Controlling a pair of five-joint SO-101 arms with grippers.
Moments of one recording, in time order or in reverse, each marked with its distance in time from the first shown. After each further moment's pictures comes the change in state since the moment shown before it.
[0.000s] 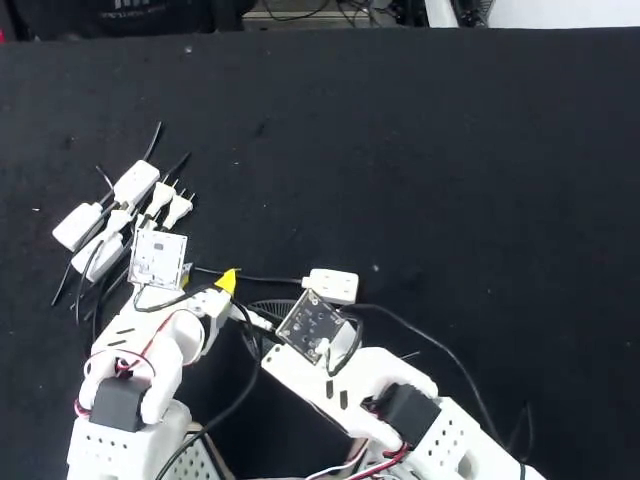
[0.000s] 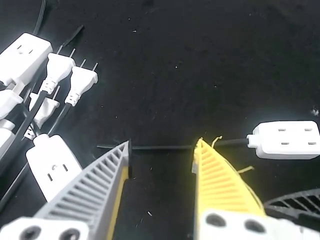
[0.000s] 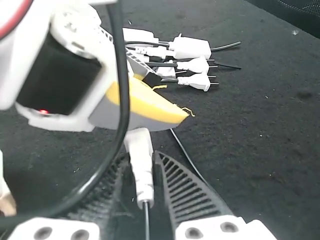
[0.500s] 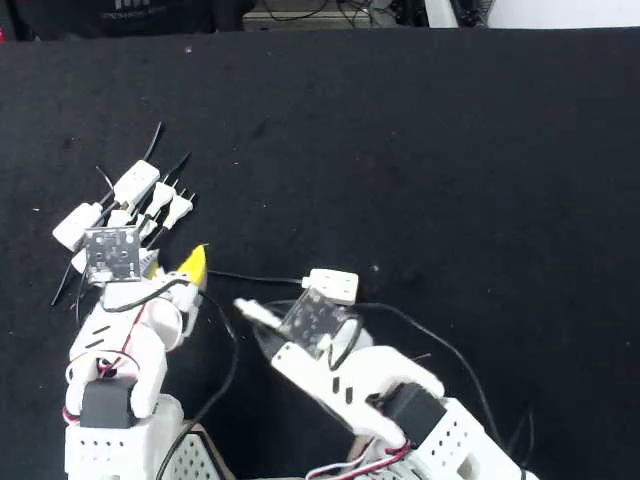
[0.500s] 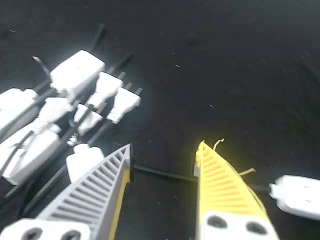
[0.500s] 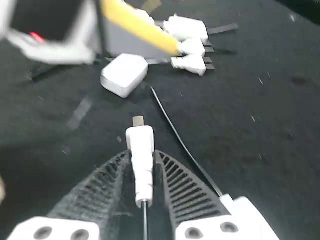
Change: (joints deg) left arm -10.5 0.8 -2.7 -3.7 4.7; right arm 2.8 -1.1 -0.3 7.3 2.5
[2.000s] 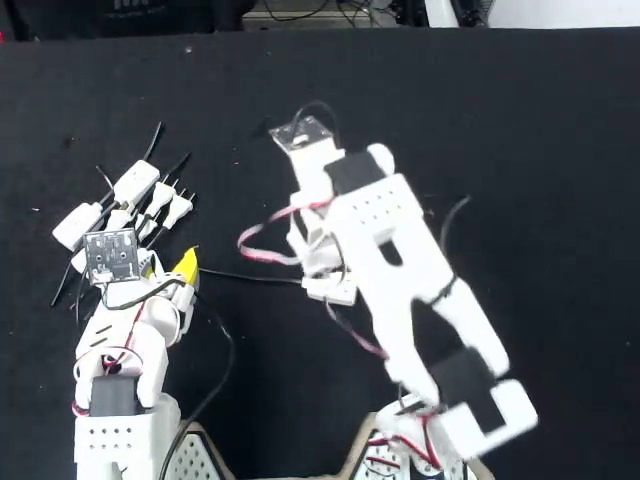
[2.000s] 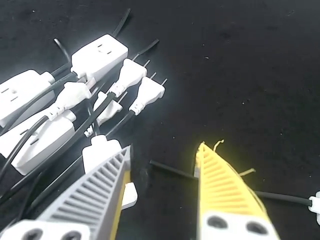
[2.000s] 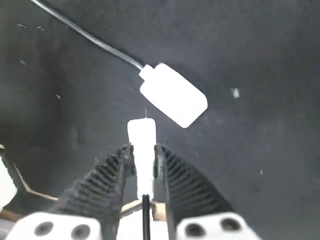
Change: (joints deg) left arm -4.0 0.0 9.4 -8.0 -0.1; right arm 21.5 96.2 -89.0 51.5 -8.3
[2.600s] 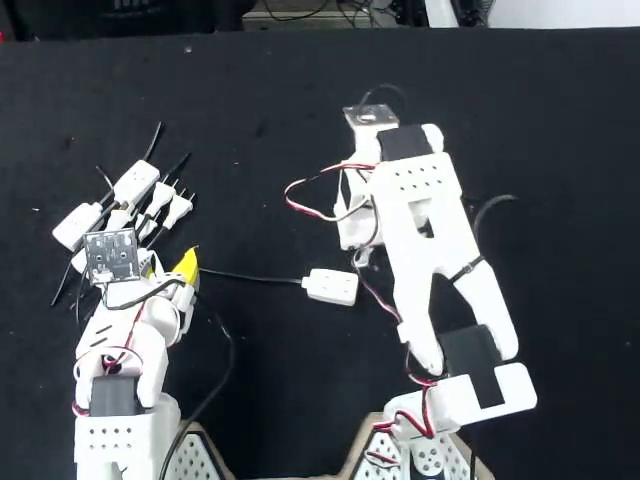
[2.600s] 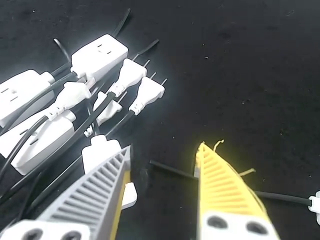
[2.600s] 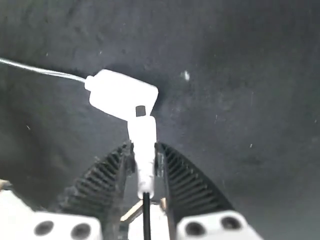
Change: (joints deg) left arm 0.0 0.0 0.0 0.0 0.0; right arm 12.7 5.6 -3.3 1.5 -5.0
